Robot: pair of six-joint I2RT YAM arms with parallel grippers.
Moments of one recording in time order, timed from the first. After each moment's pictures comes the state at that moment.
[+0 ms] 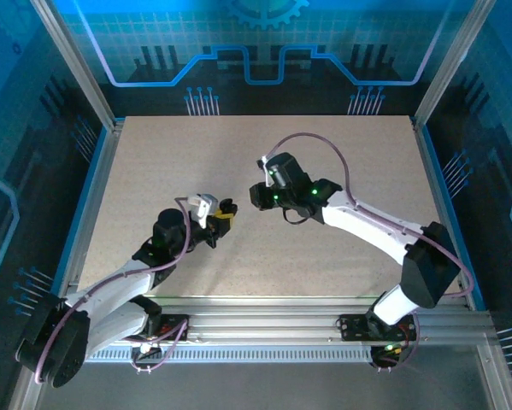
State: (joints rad) left arm -0.43 1.01 0.32 0.43 0.34 -0.18; right arm 0.77 1.55 1.24 -0.40 -0.02 0.48
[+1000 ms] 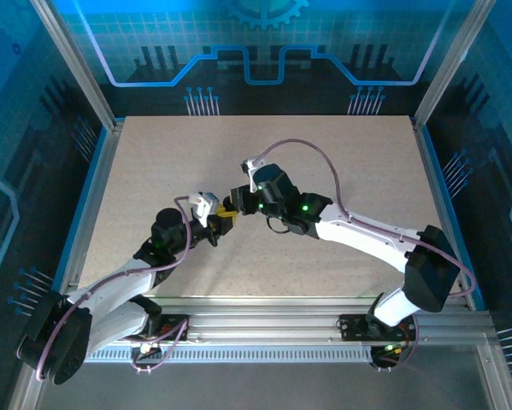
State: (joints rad) left arm -0.43 1.03 0.32 0.53 0.40 -0.16; right arm 0.90 1.55 1.21 -0.18 0.08 0.49
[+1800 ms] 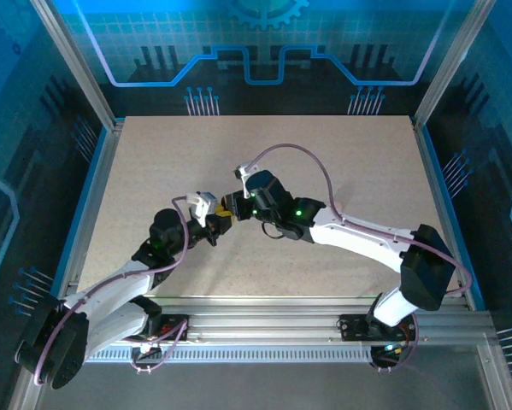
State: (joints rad) left arm -0.43 0.99 0.32 0.51 0.37 -0.16; right arm 0.95 1.56 1.21 -0.17 0.14 0.47
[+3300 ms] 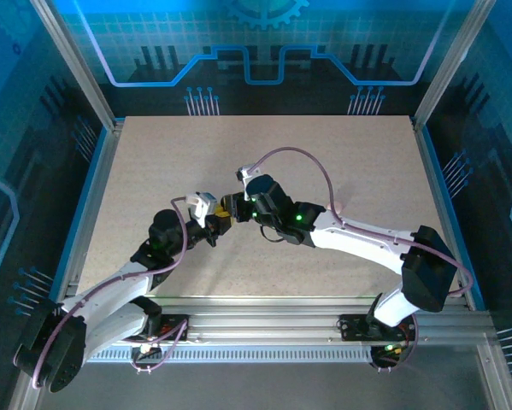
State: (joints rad) left arm -0.44 0.97 0.32 0.48 0.36 -0.16; right arm 0.96 1.55 1.16 -0.11 0.16 0.54
